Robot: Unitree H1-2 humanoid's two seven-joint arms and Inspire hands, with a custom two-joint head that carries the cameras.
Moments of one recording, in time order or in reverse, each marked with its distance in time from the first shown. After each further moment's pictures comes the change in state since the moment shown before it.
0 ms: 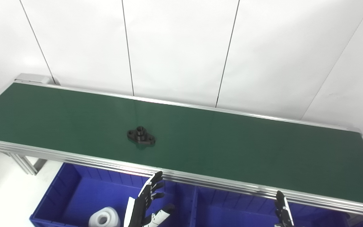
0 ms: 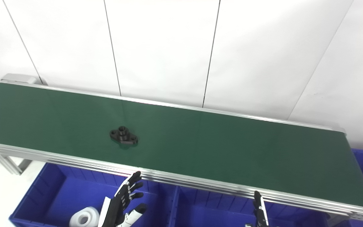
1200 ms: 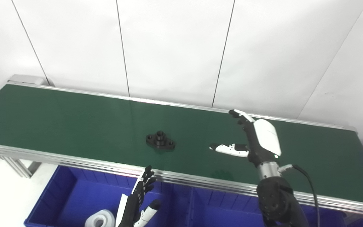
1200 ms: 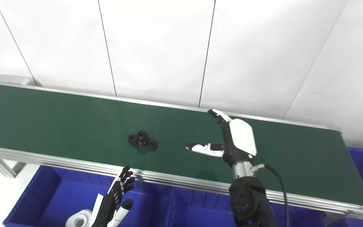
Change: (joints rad) left arm -0.006 0.045 0.004 -0.024 -0.042 -0.001 -0.048; right arm -0.640 0.050 0.196 0.194 -0.686 0.348 -0.083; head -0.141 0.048
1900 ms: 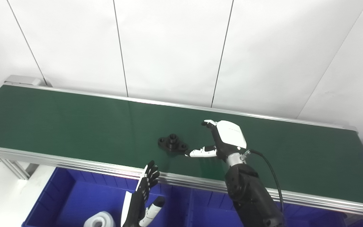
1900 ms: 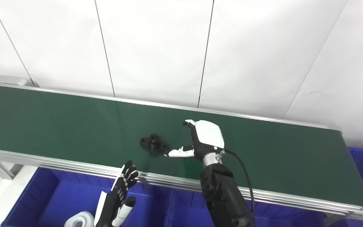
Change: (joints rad) left arm 0.014 -0.061 -0.025 -0.049 0.011 0.000 0.001; right arm -0.165 0.080 0.137 0.300 -0.066 0.135 -0.004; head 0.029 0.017
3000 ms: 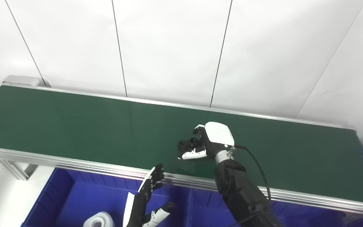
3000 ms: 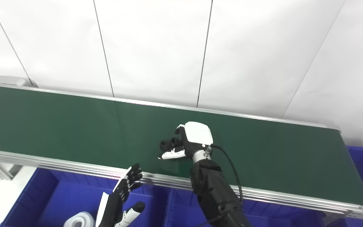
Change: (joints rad) left arm 0.027 -0.003 -0.017 -0.041 0.080 0.001 0.038; right arm -0.097 0.062 0.106 0.257 0.017 0.000 -0.078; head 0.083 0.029
